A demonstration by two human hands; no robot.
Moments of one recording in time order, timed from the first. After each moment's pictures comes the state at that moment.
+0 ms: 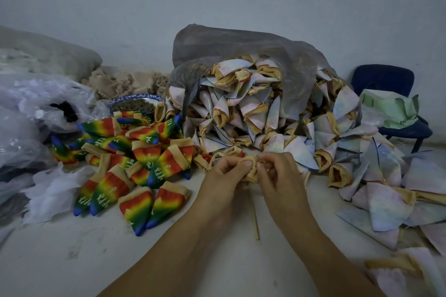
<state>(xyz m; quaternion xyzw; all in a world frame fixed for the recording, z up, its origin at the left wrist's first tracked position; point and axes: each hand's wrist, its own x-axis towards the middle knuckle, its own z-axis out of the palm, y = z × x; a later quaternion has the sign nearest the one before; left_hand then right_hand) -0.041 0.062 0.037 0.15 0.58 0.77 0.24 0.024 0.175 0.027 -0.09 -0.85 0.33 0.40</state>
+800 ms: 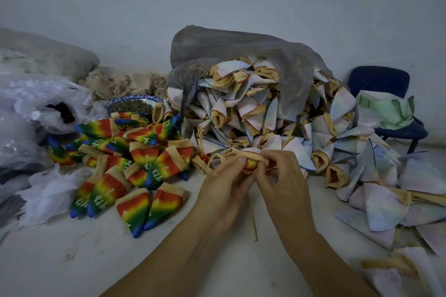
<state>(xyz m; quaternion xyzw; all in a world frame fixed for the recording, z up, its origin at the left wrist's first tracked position) -0.033 0.065 0.043 0.11 0.36 0.87 0.32 0.025 0.168 0.038 -0.10 -0.83 0.27 0.47</state>
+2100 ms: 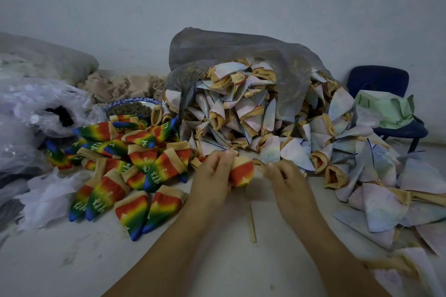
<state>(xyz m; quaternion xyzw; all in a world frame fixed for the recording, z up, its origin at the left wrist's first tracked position) -0.048 0.059 0.041 0.16 0.67 0.71 0.12 0.029 0.194 0.031 -0.18 -0.84 0.43 0.29</state>
